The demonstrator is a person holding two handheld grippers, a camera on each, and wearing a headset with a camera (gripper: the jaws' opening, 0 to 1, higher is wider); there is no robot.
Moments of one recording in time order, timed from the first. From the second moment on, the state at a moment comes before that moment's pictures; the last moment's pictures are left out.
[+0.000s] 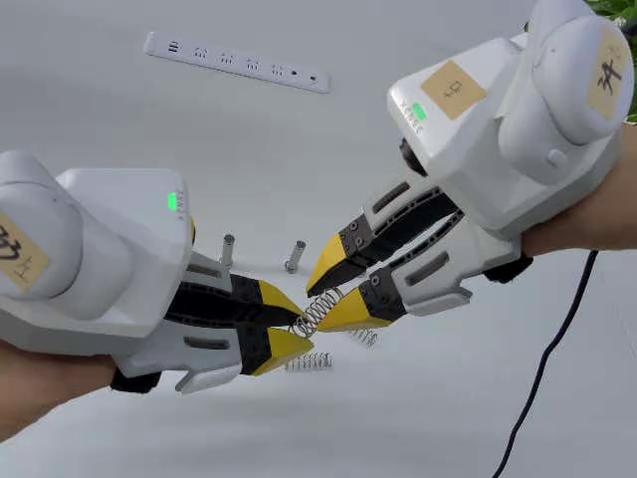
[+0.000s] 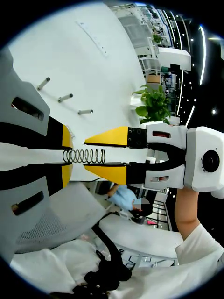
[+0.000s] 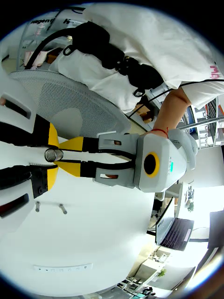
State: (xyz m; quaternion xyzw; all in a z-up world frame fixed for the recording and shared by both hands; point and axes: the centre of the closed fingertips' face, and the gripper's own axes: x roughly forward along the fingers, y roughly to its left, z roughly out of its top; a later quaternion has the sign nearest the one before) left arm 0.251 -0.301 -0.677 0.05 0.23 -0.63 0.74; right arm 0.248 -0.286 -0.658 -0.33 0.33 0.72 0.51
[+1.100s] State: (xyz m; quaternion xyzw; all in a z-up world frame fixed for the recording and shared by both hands) left arm 0.249 -0.301 -0.680 0.05 0.22 -0.63 0.74; right arm 0.245 -0.285 -0.664 -0.36 0.34 0.72 0.49
